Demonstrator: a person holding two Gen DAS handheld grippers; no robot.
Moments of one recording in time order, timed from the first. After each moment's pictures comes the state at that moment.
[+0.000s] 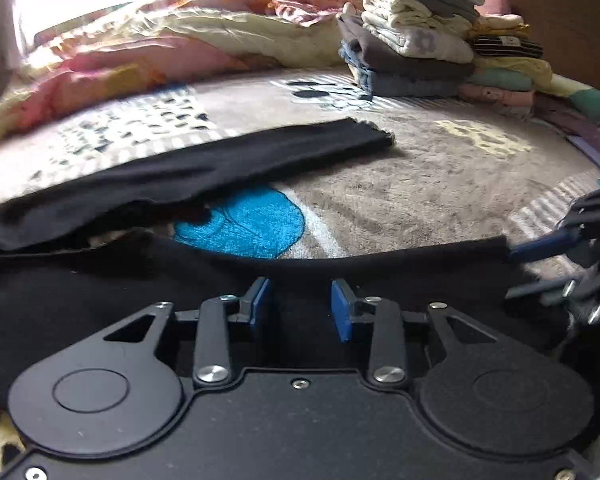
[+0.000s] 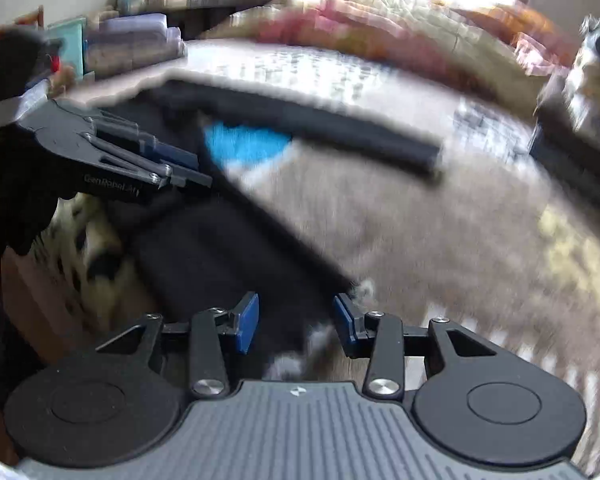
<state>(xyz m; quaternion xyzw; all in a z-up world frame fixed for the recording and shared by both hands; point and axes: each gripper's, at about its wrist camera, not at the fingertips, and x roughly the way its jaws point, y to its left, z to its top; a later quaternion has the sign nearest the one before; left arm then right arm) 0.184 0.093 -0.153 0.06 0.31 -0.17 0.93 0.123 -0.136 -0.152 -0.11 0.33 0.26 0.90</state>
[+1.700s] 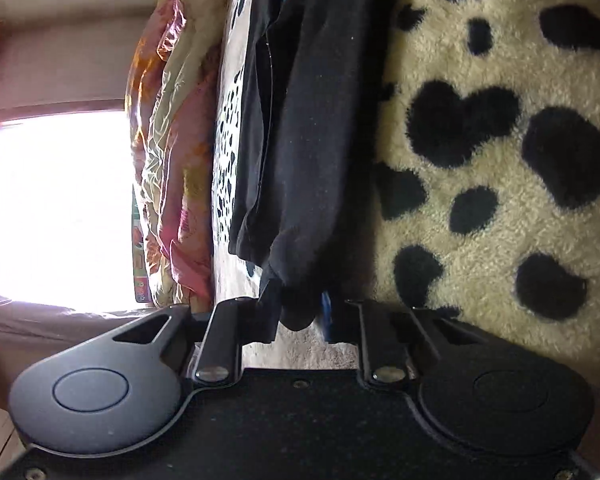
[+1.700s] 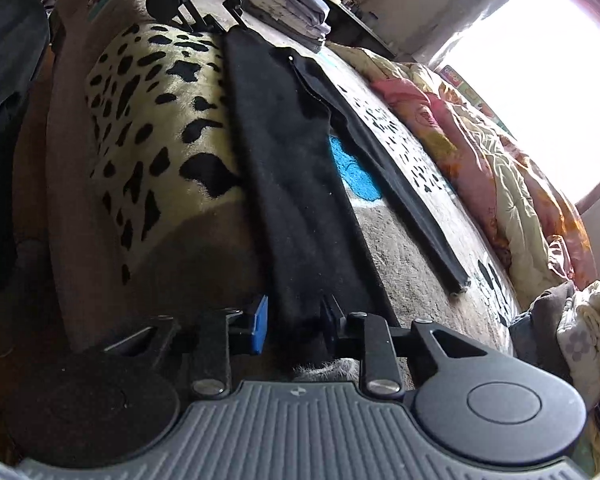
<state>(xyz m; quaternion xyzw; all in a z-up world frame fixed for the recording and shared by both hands) 0.141 0.285 -0.211 0.69 0.16 -0.10 0.70 0.047 -0.087 -0.177 -0.42 0.19 0.32 0.83</state>
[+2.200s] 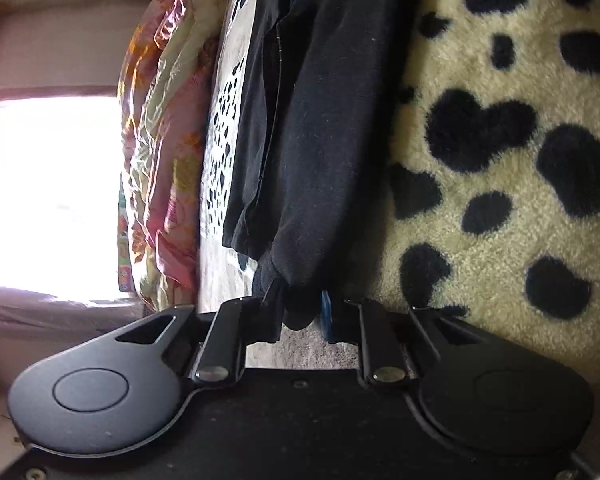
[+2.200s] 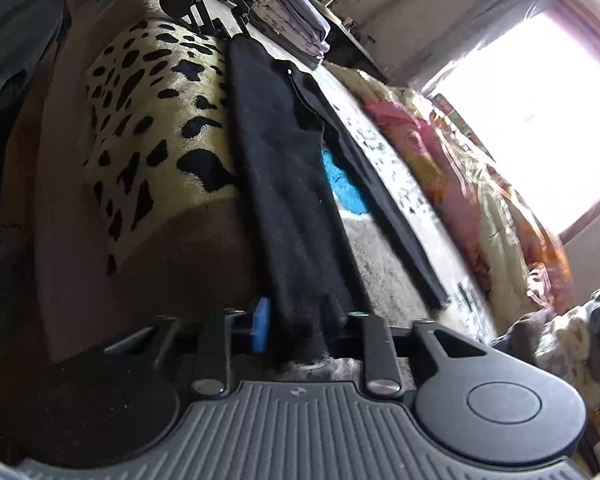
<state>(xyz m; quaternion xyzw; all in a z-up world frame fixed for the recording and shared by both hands) 0.156 0.280 -0.203 0.66 0.19 -0.11 0.72 0.046 -0.096 -0.184 -0.45 0.15 0.32 0.82</state>
